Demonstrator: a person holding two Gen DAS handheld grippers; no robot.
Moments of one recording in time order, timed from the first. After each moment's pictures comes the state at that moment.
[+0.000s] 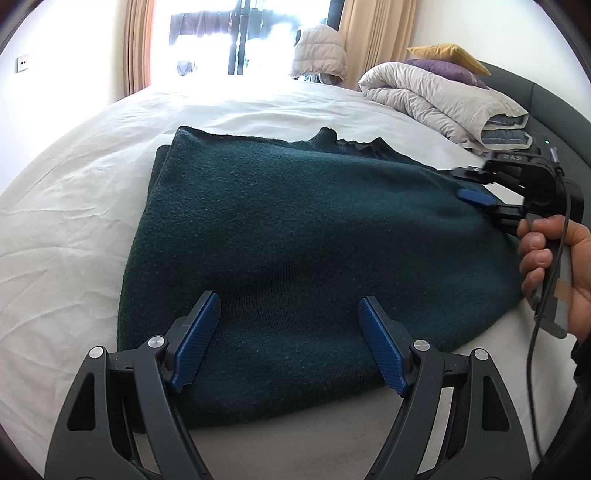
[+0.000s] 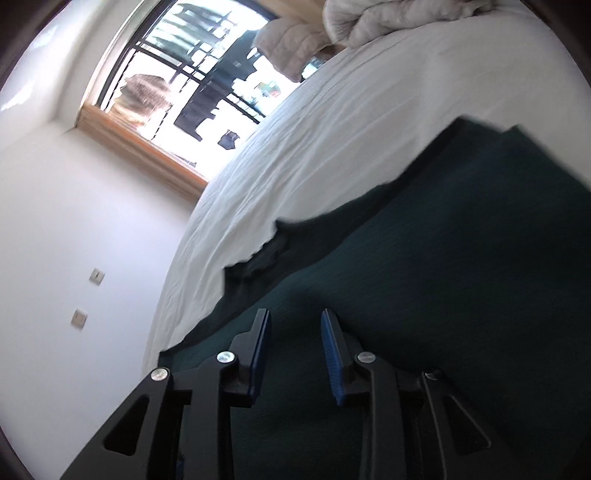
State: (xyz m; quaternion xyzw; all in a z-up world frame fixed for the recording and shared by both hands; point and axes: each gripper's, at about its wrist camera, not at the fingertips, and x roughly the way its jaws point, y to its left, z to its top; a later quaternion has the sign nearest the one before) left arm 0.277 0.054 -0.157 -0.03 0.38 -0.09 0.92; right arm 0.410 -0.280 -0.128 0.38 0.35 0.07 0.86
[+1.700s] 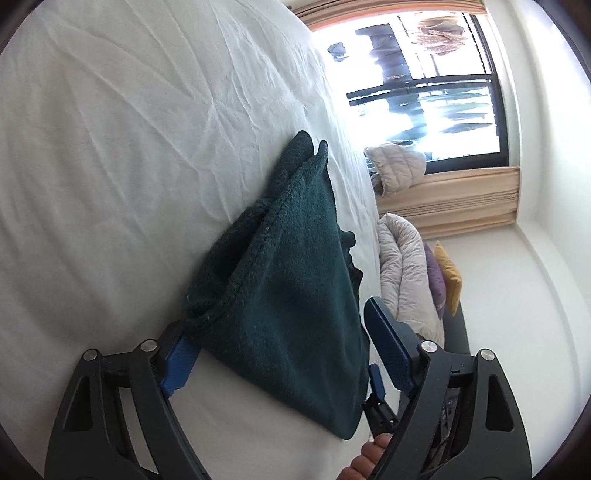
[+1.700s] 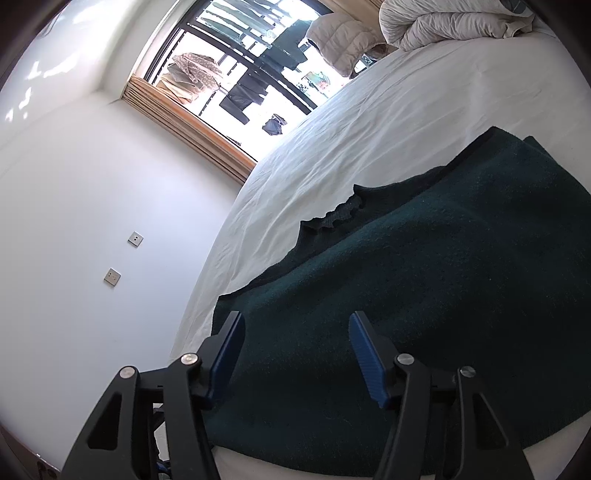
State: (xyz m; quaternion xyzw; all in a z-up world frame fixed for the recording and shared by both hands) left arm 0.244 0.178 -0.175 -0.58 0.33 -0.05 0.74; right arm 0.345 -0.205 -0.087 0.34 0.35 0.24 0.84
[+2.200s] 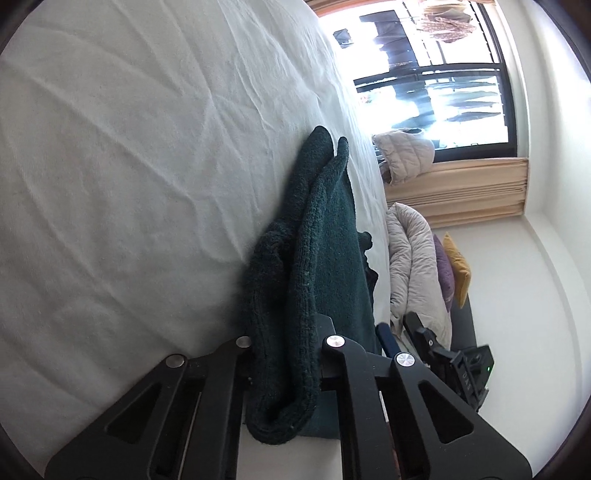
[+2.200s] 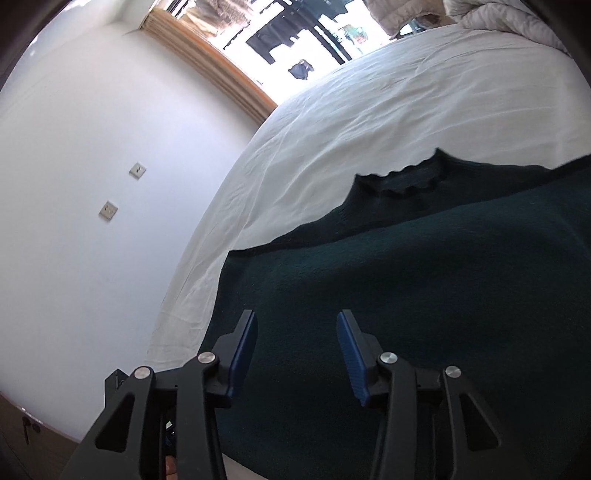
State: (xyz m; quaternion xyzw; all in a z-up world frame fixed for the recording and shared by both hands) left arm 0.294 0.190 -0.196 -0.55 0.36 -0.05 0.75; right arm 0.408 -0.109 -0.083 0.23 0.44 0.32 0.81
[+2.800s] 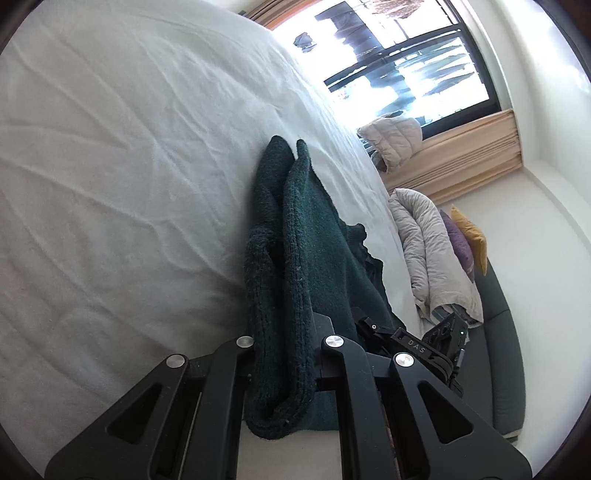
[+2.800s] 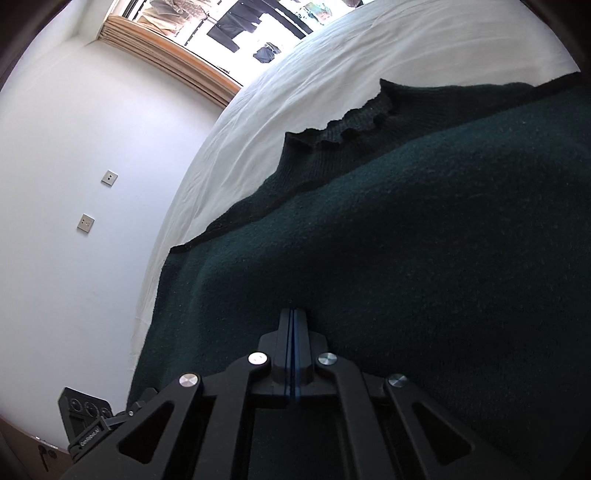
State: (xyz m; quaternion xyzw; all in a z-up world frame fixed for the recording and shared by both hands) left arm 0.292 0.169 -0.156 -0.45 0.34 -0.05 0.82; right arm 0.424 -0.135 -0.146 0.27 0.48 0.26 0.79
